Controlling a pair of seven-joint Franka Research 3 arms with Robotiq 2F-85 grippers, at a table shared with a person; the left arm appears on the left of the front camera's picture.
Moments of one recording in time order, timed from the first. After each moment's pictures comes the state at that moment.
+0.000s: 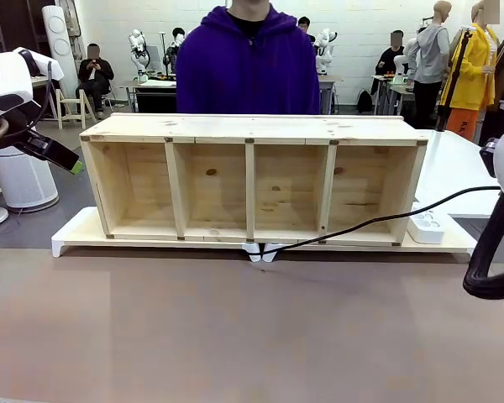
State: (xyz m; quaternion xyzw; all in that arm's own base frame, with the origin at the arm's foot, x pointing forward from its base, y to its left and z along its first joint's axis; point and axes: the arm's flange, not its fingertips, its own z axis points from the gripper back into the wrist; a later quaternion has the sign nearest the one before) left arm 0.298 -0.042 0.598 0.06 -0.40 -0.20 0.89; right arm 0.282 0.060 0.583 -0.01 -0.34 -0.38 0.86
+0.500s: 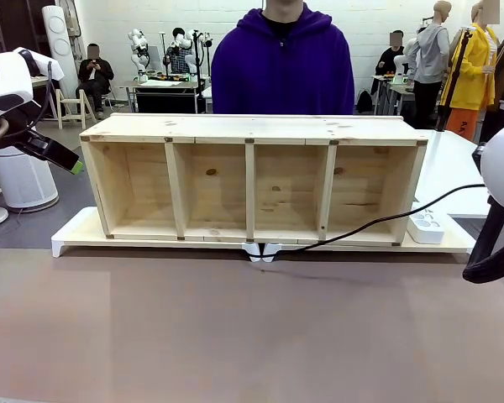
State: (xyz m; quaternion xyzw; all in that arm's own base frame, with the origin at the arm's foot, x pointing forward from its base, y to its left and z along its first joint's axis) left arm 0.298 -0.042 0.598 0.06 -0.40 -0.20 0.89; right arm 0.331 0.040 0.563 0.01 -0.35 -0.35 0.87
